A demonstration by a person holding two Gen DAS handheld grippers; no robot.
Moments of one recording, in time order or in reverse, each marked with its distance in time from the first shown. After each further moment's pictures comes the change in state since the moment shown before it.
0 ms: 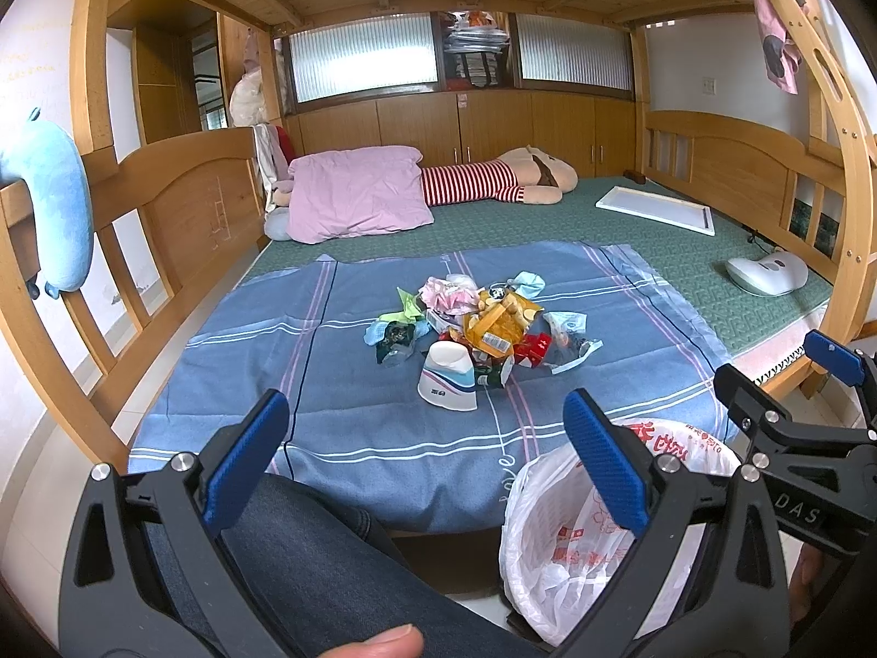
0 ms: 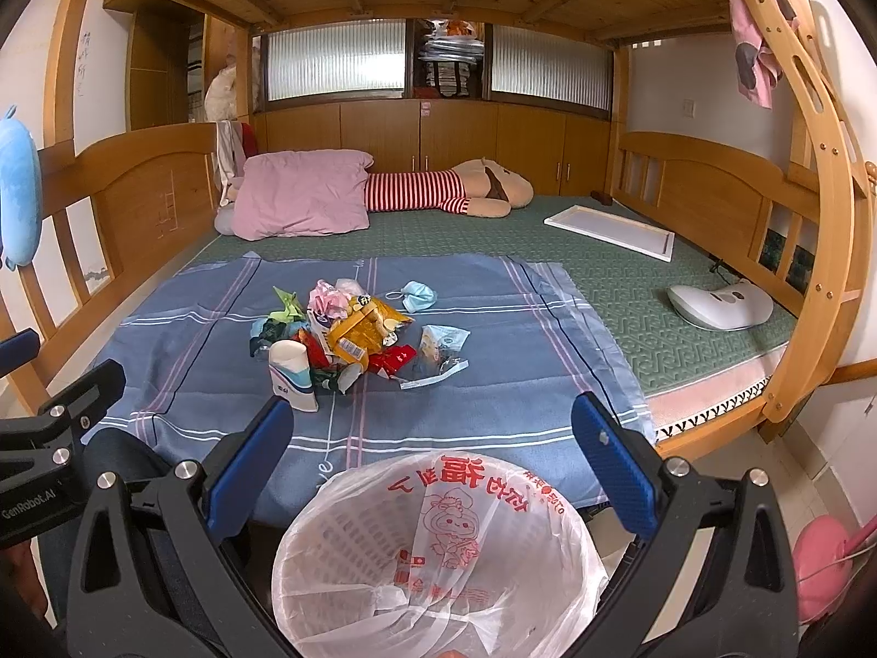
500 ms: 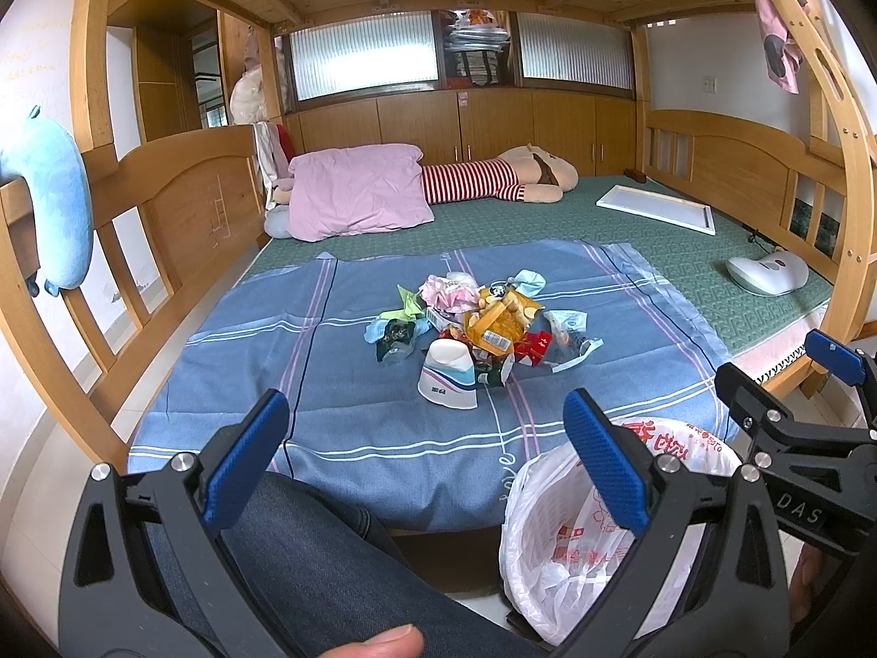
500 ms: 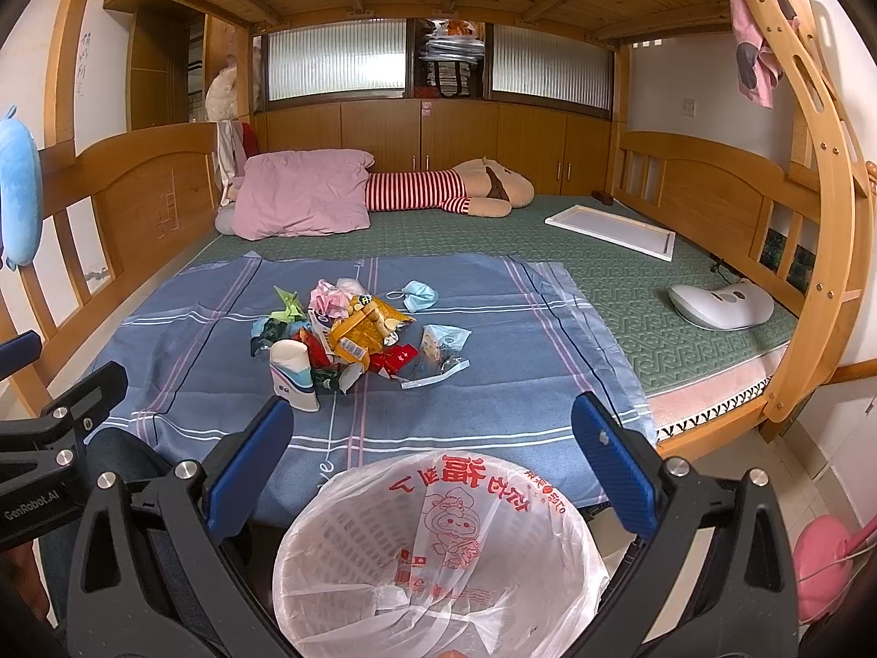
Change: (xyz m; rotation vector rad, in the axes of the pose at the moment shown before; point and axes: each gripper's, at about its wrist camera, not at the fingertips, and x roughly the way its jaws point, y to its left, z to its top) left arm 0.000 0.000 -0.001 0.001 0.002 0.000; right arm 0.000 0.000 0.000 0.000 0.000 -0.001
